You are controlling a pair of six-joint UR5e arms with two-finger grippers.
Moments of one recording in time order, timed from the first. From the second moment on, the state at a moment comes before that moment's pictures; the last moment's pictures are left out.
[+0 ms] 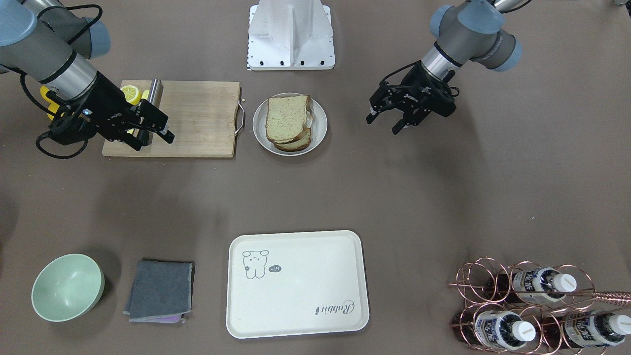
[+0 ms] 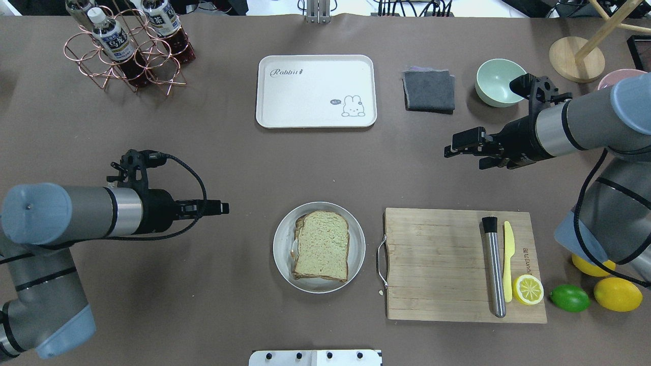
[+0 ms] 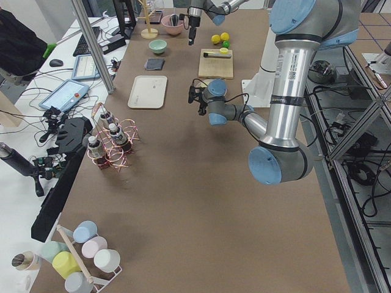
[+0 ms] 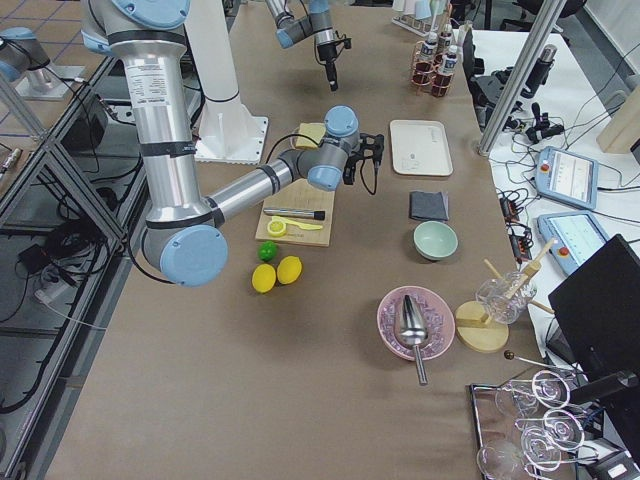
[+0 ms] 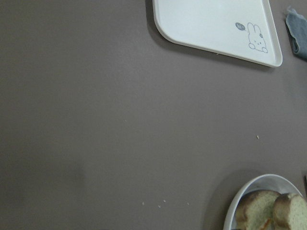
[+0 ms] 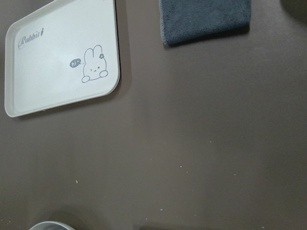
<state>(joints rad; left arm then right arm) -0.45 -1.72 -1.85 -2.49 -1.72 -1.38 0.84 -1.42 1.86 -0.88 2.17 1.33</state>
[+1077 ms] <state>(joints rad) -0.29 -1.90 -1.75 -2.39 -1.55 -1.46 0.84 -1.42 1.85 -0.88 2.16 1.33</state>
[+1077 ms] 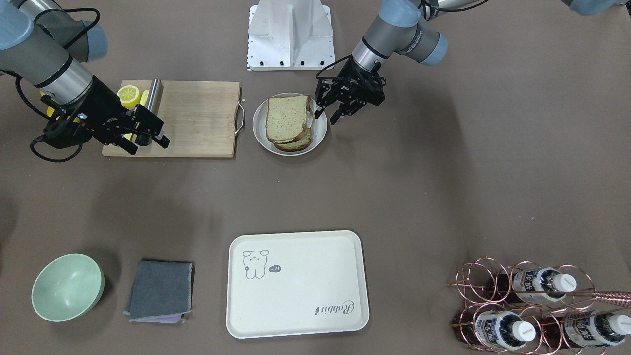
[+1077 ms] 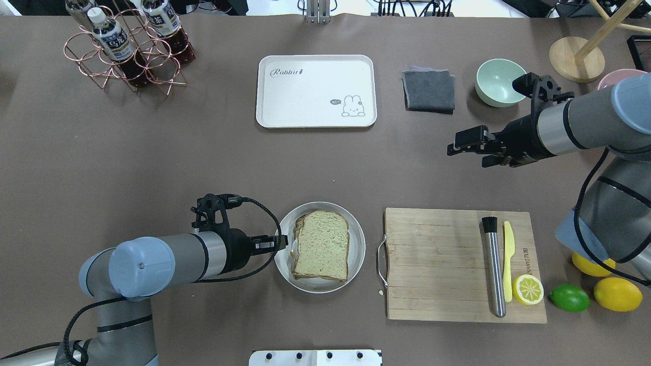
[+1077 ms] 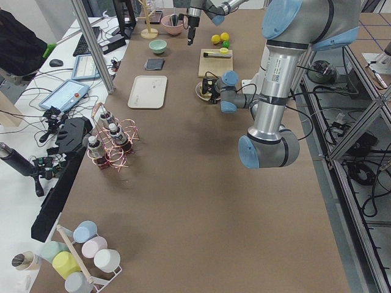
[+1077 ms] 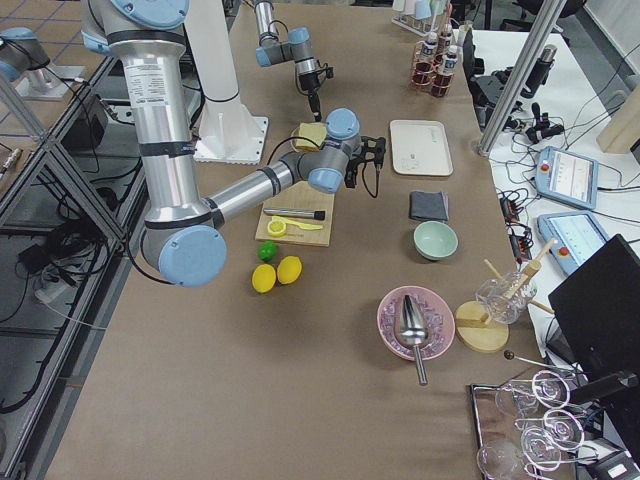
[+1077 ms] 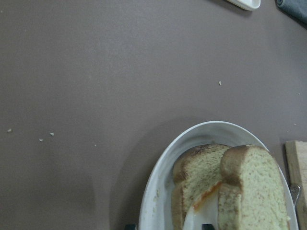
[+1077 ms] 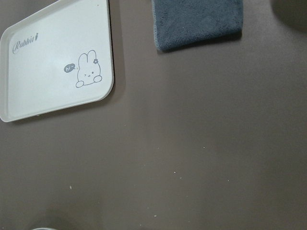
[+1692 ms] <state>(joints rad) -0.28 -1.93 -1.70 -2.40 -1.54 -1.46 0.84 -1.42 1.85 -0.88 2.16 1.33</state>
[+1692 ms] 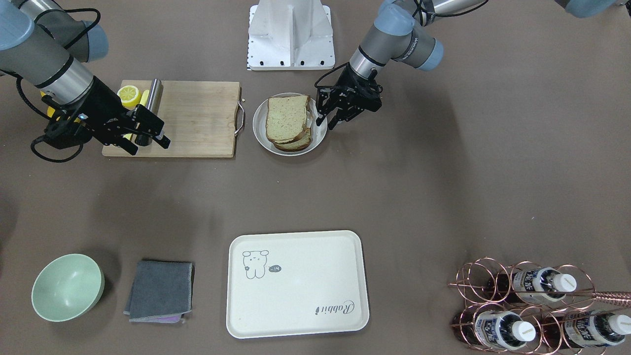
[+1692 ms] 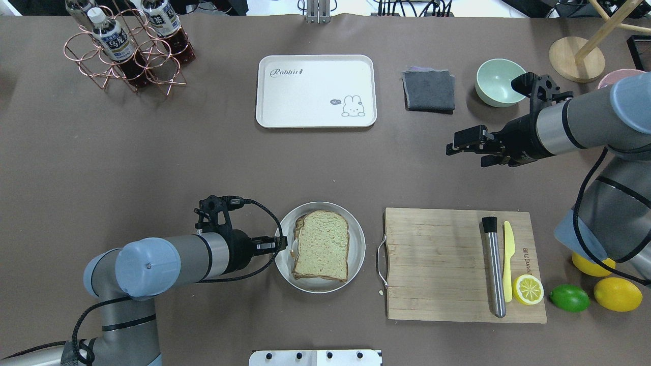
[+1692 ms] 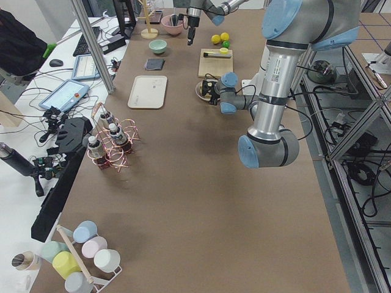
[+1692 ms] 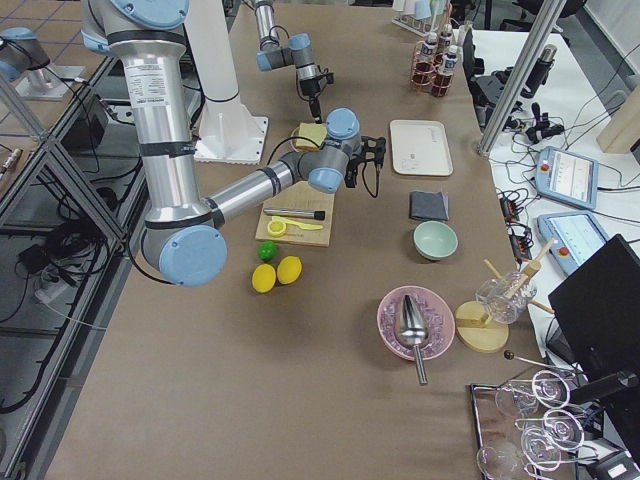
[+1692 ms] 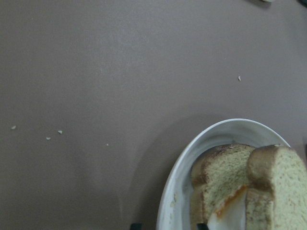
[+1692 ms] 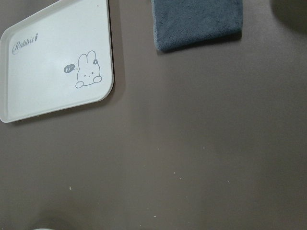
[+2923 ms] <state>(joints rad) -0.42 -2.02 -1.76 -2.21 -1.62 -1.47 0.84 -1.42 1.85 -0.87 2.16 1.33</state>
